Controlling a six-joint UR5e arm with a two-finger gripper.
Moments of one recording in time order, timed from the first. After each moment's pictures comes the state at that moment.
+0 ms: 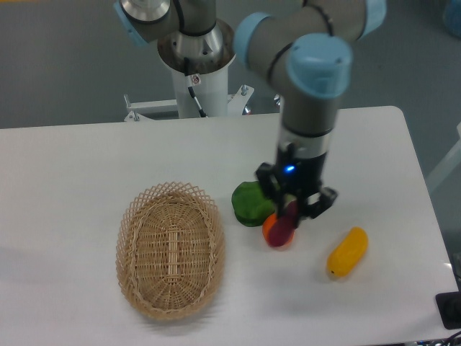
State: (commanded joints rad) arm 2.38 -1.88 -1.51 -1.02 1.41 0.82
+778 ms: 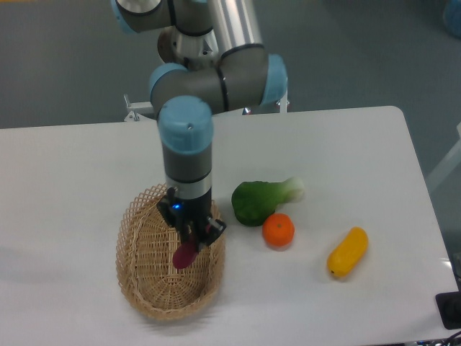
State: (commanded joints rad) arm 2.18 -1.98 -1.68 -0.82 1.52 0.81
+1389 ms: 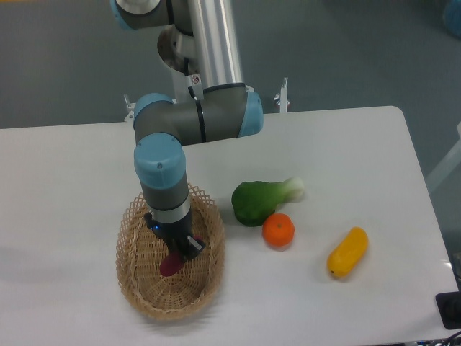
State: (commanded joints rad) arm 2.15 -2.03 -1.70 -0.82 1.56 0.84
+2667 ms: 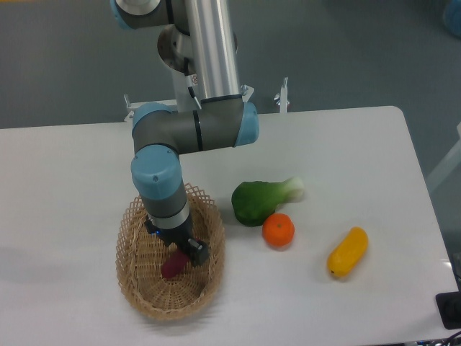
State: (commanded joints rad) arm 2.15 -2.02 -1.68 -0.81 1.63 0.83
